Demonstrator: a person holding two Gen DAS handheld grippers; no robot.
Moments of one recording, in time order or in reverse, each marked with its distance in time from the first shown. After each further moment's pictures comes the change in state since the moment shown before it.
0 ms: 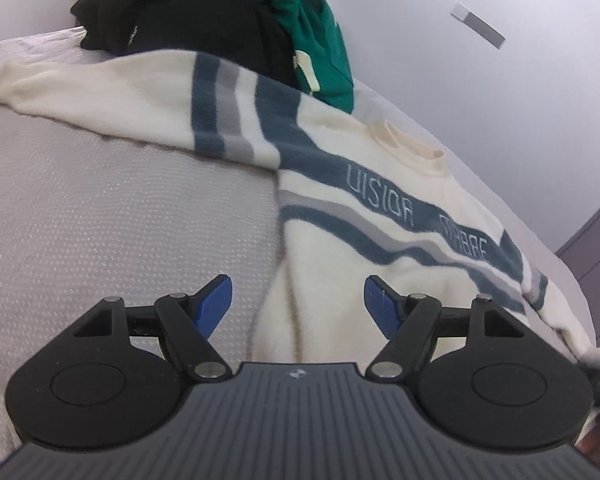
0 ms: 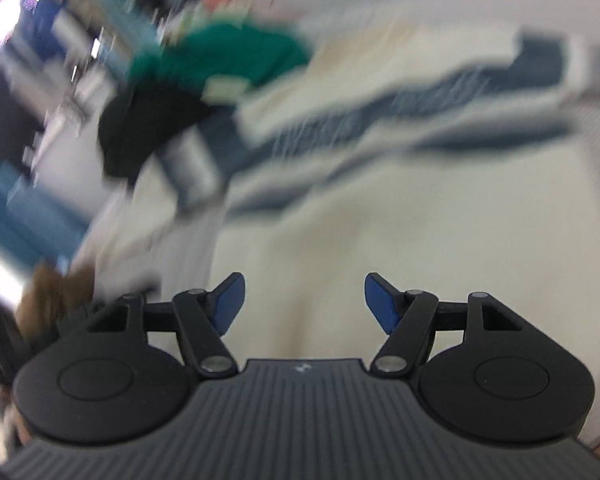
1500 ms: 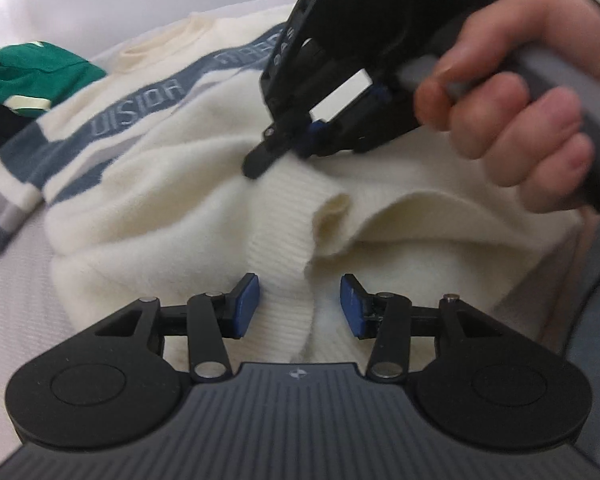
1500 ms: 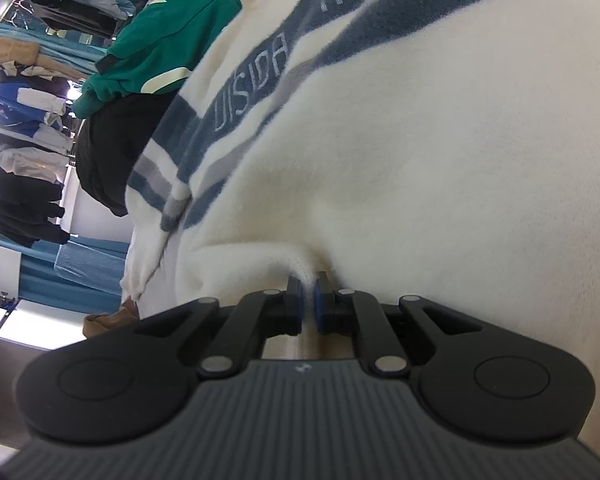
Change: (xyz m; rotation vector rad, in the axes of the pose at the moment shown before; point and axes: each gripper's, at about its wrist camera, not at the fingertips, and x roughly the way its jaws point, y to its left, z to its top) left arm 0.065 -0.147 -0.142 0.938 0.221 -0.078; right arm 0.060 -0.099 0.002 0.380 0.077 0.201
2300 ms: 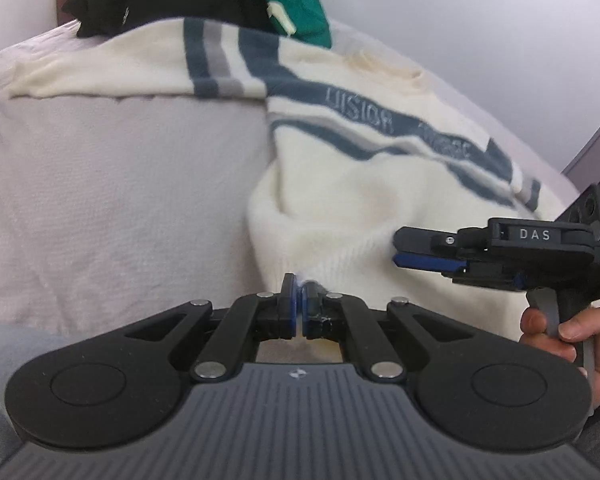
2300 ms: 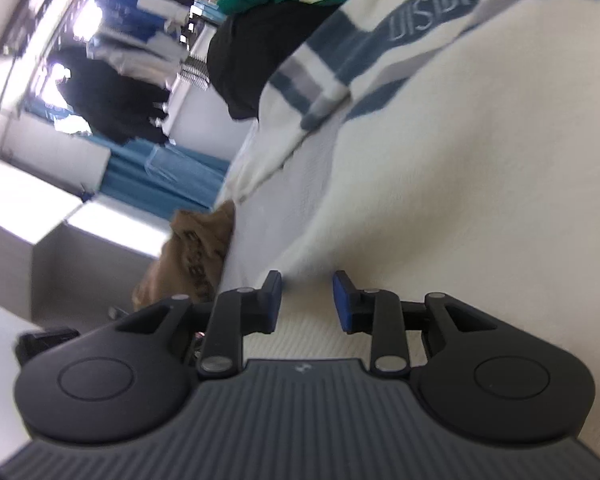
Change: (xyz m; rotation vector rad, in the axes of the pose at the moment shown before) left arm -0.147 0.121 -0.070 -0.801 -0.021 0.062; right arm -0.001 0.076 -0.067 -0.288 0.150 0.246
